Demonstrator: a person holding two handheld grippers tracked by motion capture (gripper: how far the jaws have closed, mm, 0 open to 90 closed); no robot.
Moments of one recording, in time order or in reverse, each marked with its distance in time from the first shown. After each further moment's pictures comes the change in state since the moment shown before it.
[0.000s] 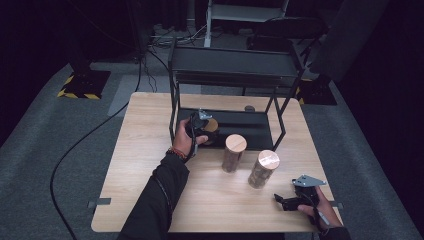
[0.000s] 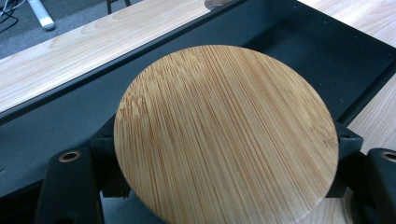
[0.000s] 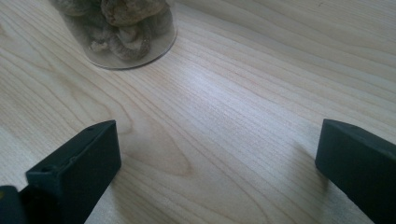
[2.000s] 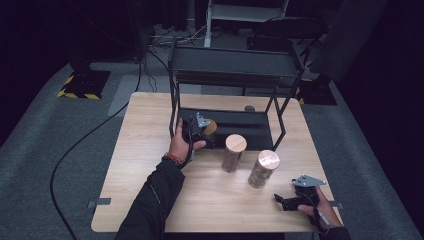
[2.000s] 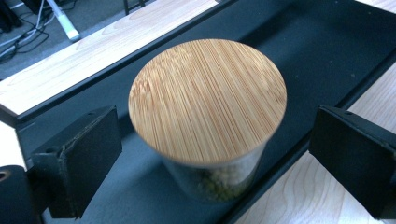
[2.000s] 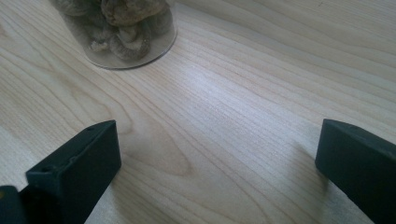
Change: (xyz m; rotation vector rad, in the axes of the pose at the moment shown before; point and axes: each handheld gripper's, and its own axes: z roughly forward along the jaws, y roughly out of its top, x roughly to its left) left arm -0.022 -0.017 -0.020 -0.006 0.088 0.092; right arm 0.000 0.000 0.000 0.000 0.000 0.000
